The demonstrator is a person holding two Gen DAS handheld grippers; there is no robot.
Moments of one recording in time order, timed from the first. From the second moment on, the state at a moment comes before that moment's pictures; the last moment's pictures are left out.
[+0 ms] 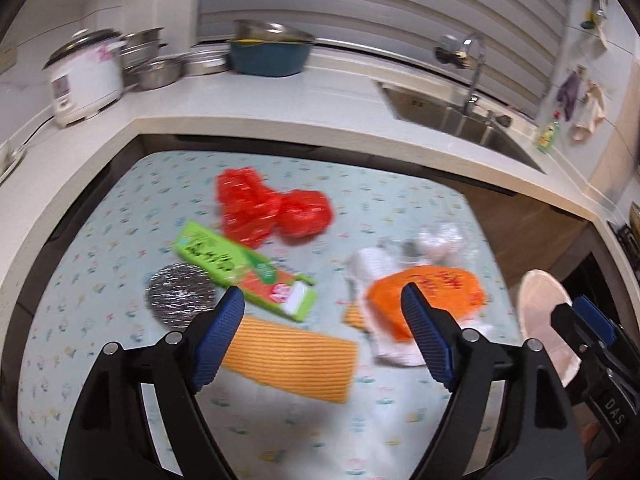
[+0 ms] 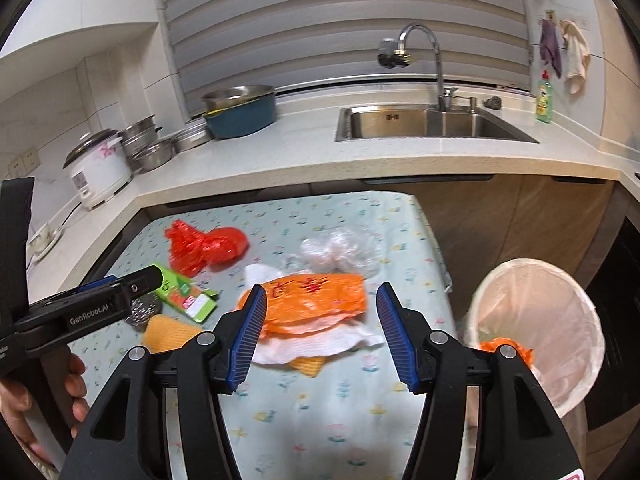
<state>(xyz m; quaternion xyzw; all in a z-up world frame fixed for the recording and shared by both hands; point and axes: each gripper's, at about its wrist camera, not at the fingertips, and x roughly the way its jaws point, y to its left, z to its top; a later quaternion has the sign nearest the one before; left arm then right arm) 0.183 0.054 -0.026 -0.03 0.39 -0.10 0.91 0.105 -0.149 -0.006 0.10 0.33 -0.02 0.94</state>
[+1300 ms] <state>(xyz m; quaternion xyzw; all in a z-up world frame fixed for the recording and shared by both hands) 0.238 0.149 -0.114 -0.02 0.46 -0.06 0.88 0.186 -0.020 -0.124 0.09 0.45 0.06 0.89</state>
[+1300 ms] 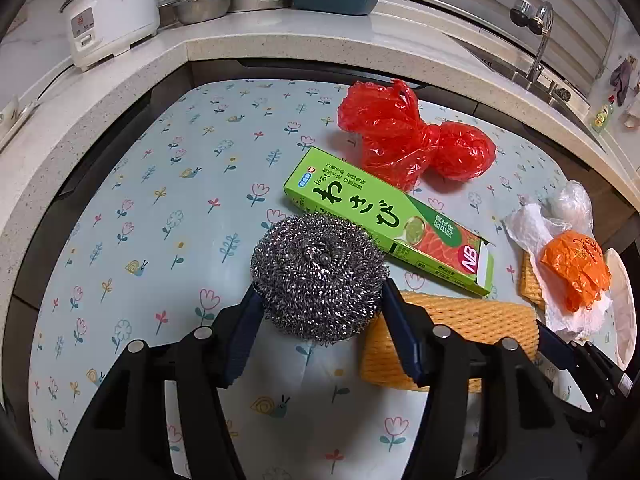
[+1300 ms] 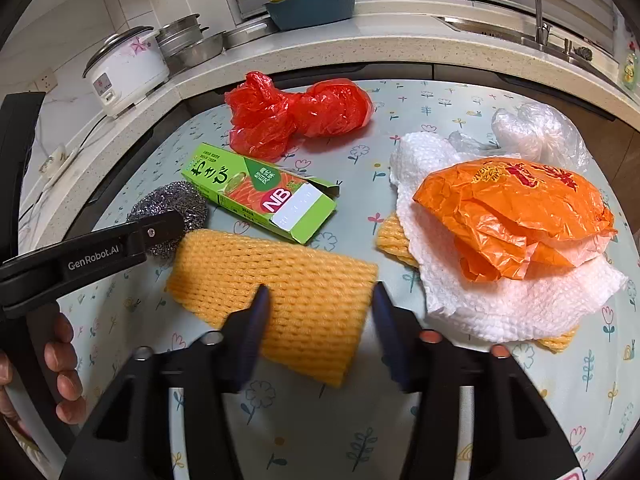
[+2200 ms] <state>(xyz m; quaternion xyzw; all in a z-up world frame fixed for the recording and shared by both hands) 0.168 0.053 -0.015 0.00 0.39 -0.13 0.91 0.098 -0.156 -0.012 0.16 0.32 -0.02 0.94</state>
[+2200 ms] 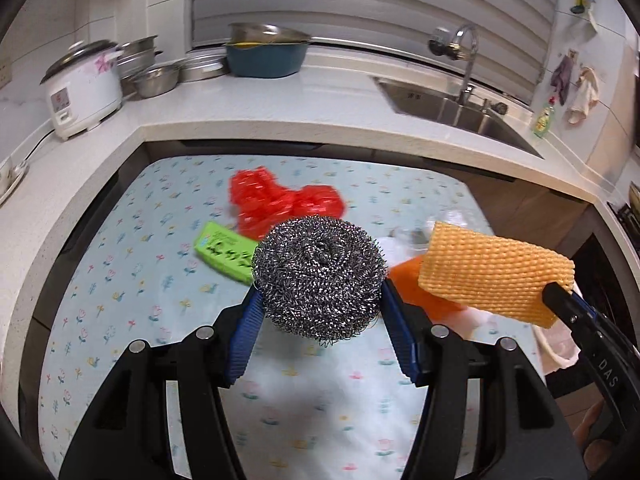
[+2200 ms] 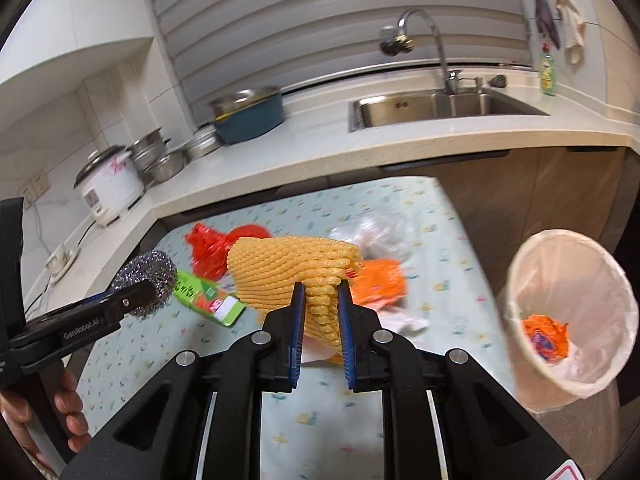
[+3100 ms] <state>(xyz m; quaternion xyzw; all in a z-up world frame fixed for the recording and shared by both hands) 0.108 -0.219 -0.022 0.10 0.38 -0.34 0.85 -0.018 -0.362 -0.010 0.19 0.28 -0.23 0.91</state>
